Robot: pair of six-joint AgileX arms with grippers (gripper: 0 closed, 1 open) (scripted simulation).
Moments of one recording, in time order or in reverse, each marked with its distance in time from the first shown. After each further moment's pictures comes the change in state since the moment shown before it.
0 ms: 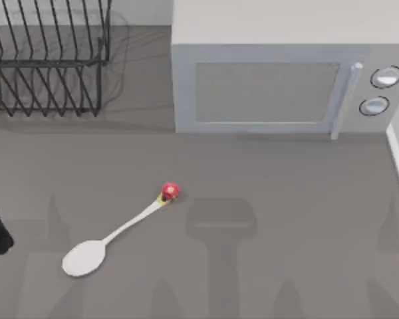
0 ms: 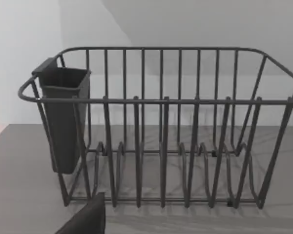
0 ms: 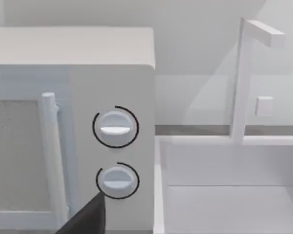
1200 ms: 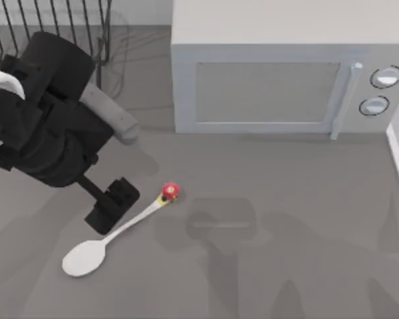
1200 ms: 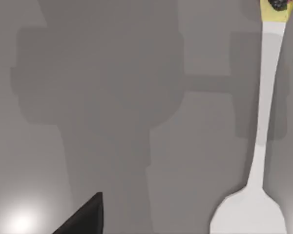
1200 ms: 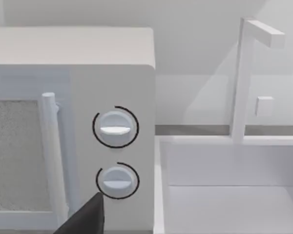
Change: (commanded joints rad) left arm -0.459 1.435 0.991 -0.748 -0.035 0.322; right arm 0.000 0.000 0.000 0.000 0.000 0.000
